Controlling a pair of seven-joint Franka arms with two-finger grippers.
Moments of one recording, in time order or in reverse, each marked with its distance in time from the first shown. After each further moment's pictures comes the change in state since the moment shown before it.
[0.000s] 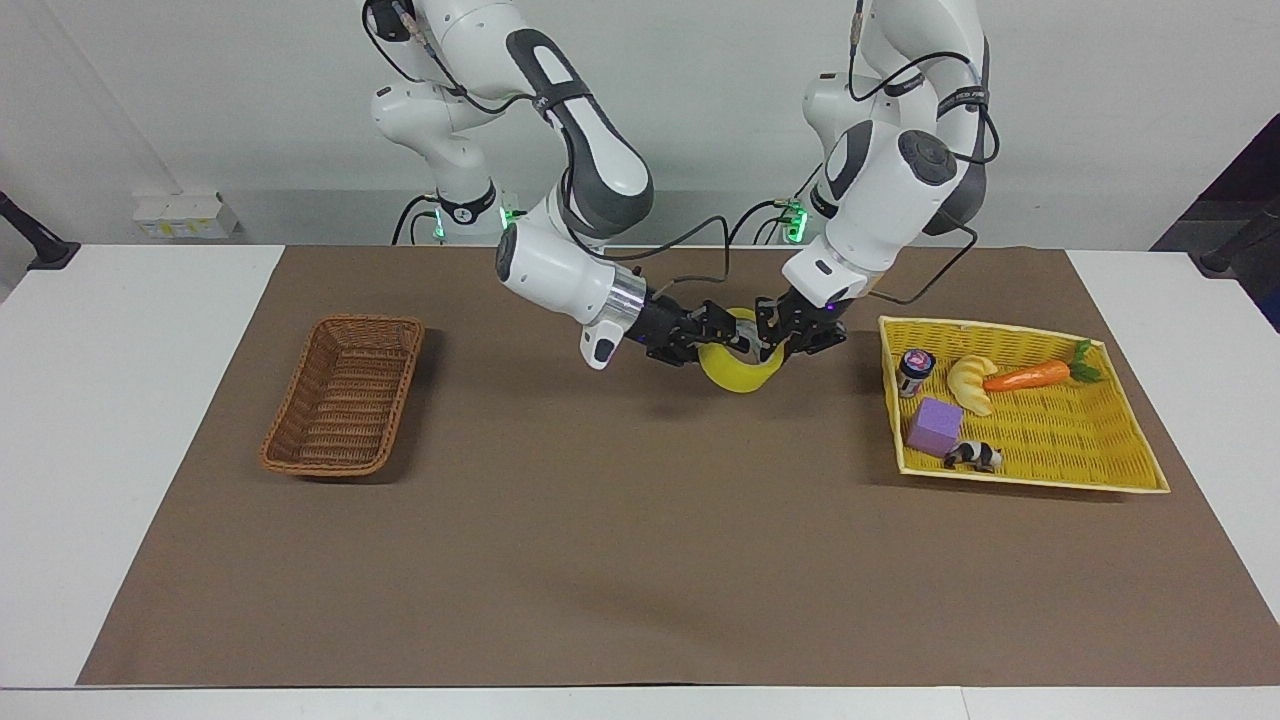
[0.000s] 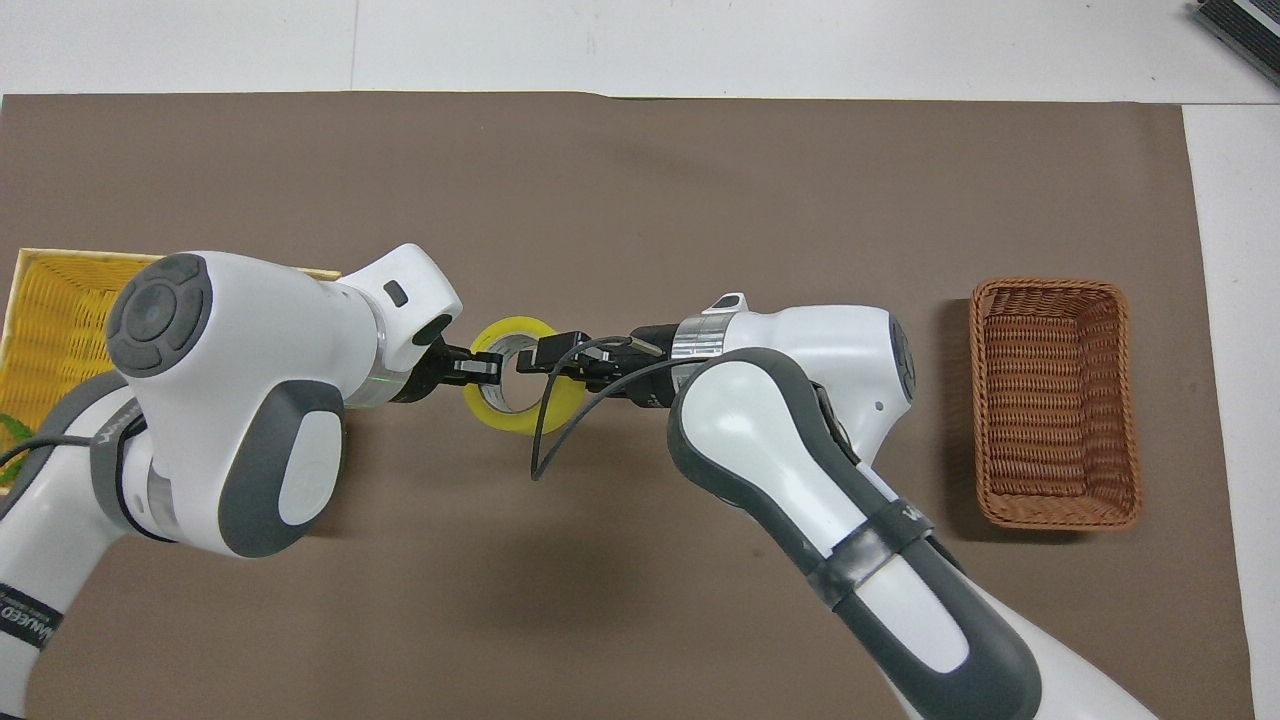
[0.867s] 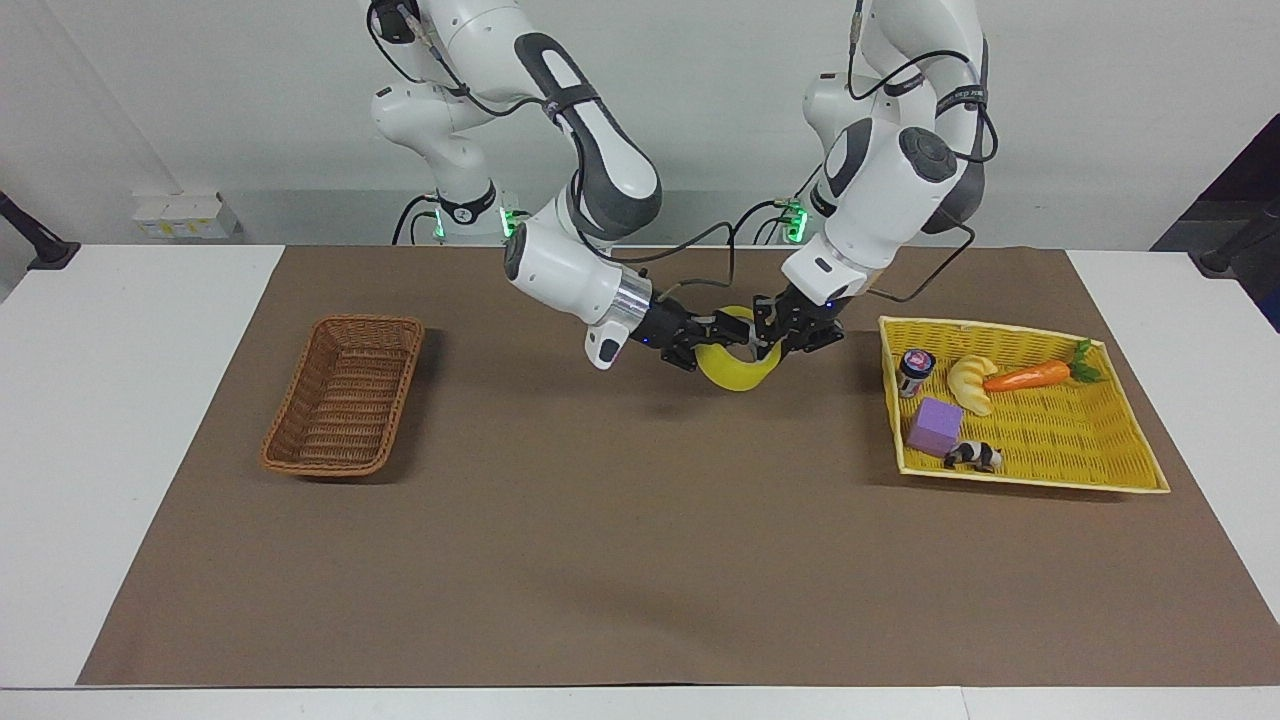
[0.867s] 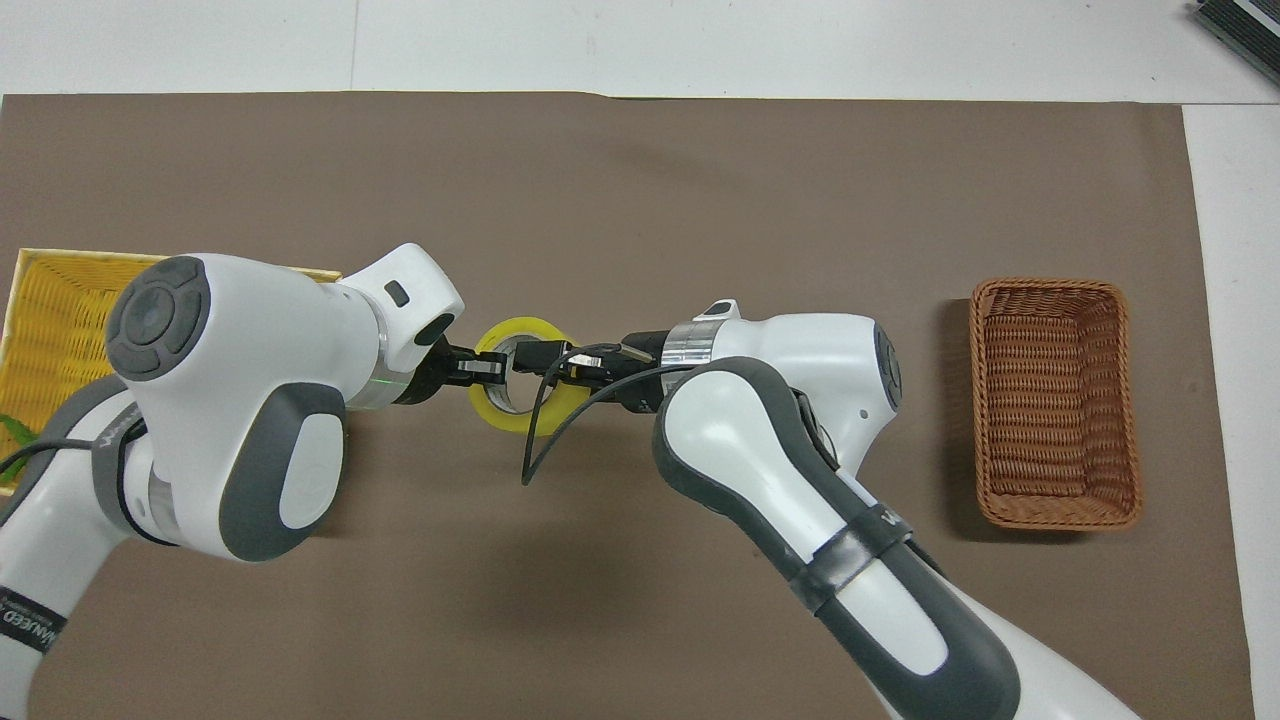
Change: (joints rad) left arm -0.002 -0.004 -0.005 -0.001 -0.014 0.002 -0.020; right arm 0.016 0.010 0.000 -0.002 -0.002 0.022 0.005
